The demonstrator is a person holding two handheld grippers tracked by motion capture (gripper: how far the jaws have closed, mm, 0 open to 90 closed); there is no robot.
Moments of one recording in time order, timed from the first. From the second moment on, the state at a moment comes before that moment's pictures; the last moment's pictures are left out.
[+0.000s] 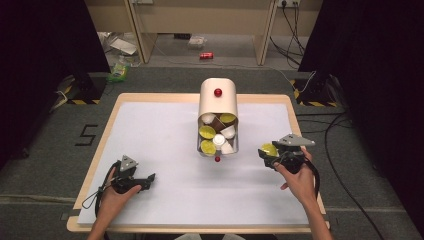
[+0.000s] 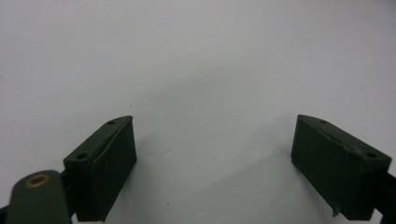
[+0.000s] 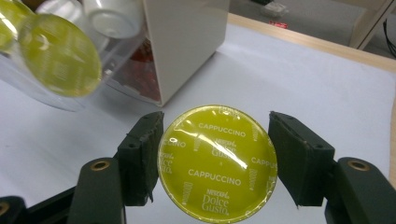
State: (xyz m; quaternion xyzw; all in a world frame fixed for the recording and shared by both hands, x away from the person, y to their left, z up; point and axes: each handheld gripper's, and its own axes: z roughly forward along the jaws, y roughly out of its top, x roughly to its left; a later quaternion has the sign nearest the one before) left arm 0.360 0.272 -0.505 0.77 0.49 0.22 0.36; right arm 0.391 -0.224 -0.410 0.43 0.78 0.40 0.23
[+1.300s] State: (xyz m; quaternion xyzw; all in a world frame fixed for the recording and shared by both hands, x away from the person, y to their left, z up) left arm 0.360 0.272 -0.505 0.77 0.49 0.21 0.36; right arm 0.422 -0.225 -0.467 0.46 0.78 0.36 0.22
